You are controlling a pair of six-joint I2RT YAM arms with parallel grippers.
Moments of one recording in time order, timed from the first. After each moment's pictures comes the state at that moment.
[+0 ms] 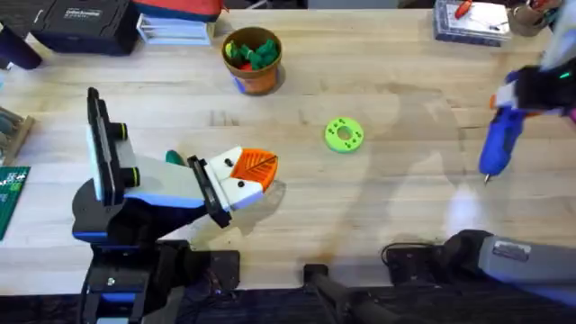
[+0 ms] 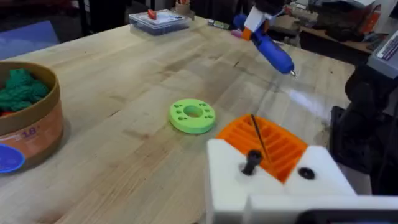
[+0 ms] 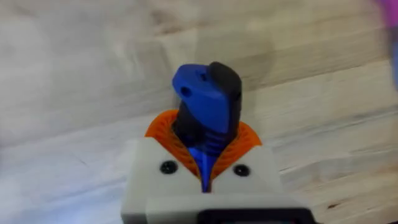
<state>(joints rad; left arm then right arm) 0.00 0.01 0.01 -0.12 1.08 -0.07 -0.45 1.41 1.15 -0.94 0.06 -0.27</state>
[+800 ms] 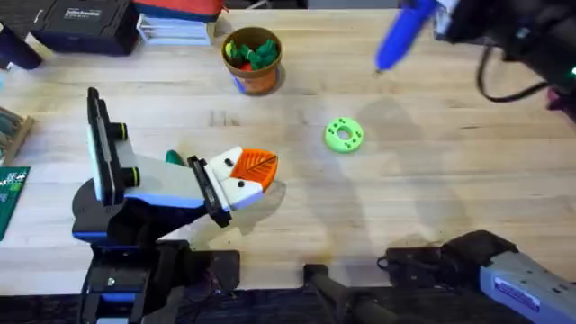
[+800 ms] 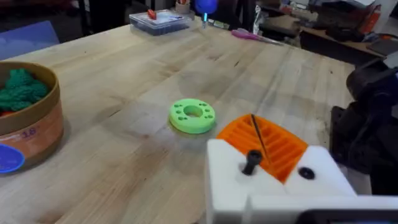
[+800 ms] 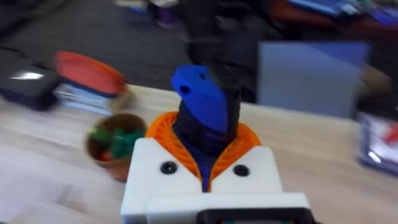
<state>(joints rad) 0.00 0.01 0.01 -0.12 1.08 -0.07 0.28 0.94 0.90 -0.11 -0.02 0.07</state>
